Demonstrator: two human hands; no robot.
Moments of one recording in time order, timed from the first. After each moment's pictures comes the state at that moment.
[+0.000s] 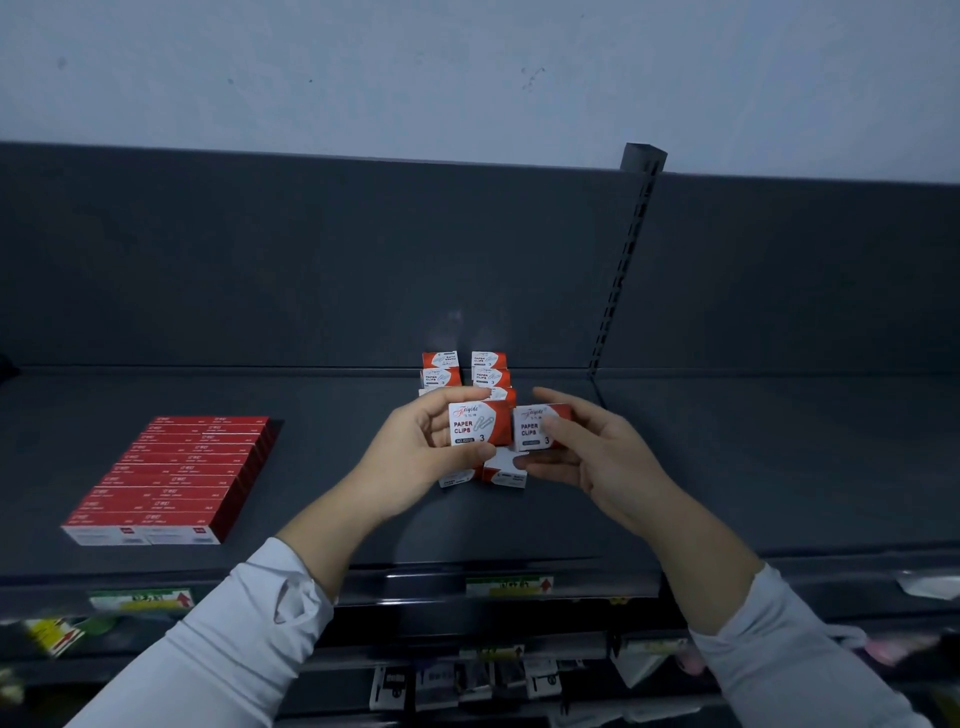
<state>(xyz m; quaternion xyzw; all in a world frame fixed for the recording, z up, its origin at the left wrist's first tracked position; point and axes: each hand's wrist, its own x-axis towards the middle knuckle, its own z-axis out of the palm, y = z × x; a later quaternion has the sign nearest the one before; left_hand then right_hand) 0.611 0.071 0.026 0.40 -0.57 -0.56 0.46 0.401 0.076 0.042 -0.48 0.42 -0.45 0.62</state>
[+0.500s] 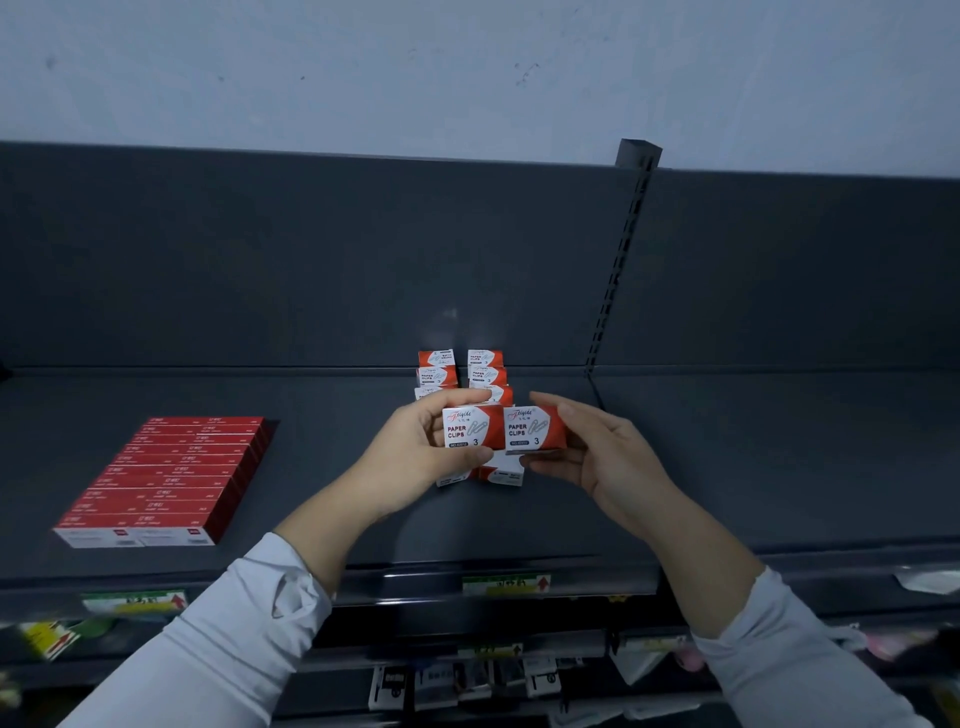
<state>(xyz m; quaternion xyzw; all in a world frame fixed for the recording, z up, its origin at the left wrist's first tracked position) 0.610 0.064 0.020 0.42 -0.58 -0.56 0.42 0.394 0.076 0.034 -0.48 0.43 -0.46 0.61</state>
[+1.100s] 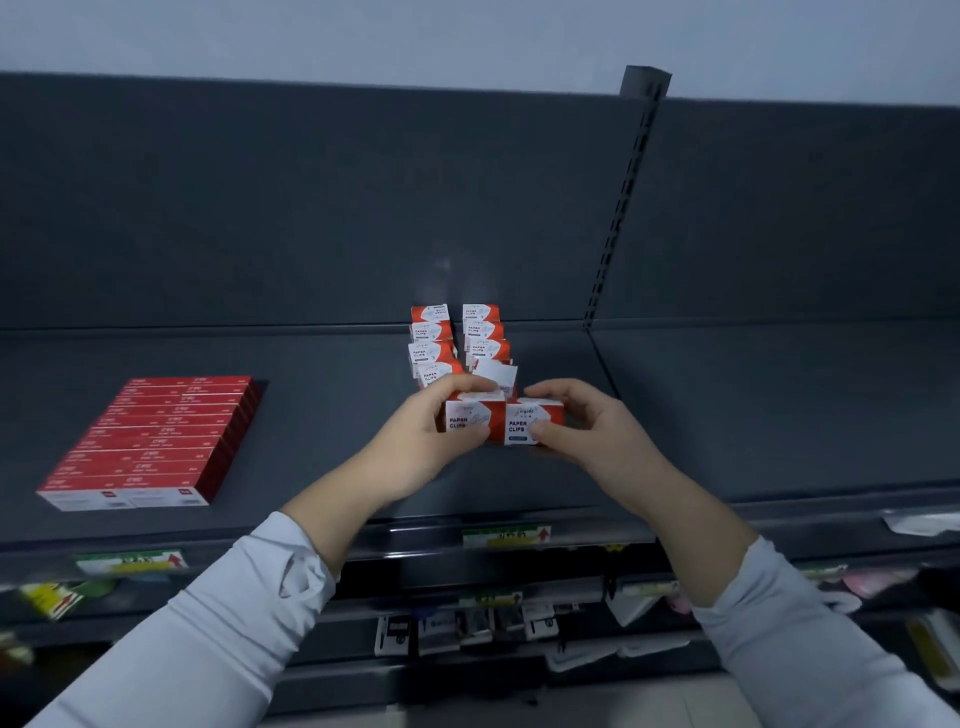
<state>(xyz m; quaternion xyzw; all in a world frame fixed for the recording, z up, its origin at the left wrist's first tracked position) 0.603 0.072 -0.009 0.43 -0.62 -0.52 0.39 0.388 0.080 -0.004 -0.56 0.47 -0.42 0.54</state>
